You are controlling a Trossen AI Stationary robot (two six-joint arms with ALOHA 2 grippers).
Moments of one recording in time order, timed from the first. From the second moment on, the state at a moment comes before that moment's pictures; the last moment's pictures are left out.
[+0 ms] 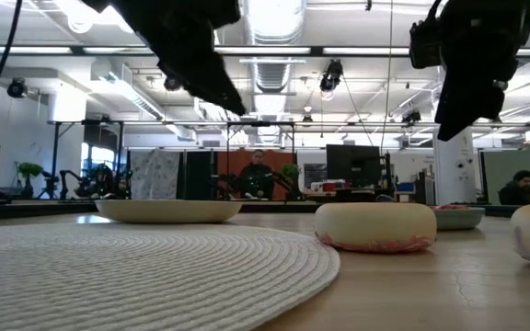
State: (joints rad) left arm -0.17 1.48 1.01 -0.27 -0.14 -0.10; right arm 0.22 1.11 0.75 -0.67 0.13 0.84
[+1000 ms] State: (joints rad) left arm -0.35 2.10 1.55 -0.30 -0.15 0.18; right arm 0.24 1.11 0.73 -0.73 0.12 0.75
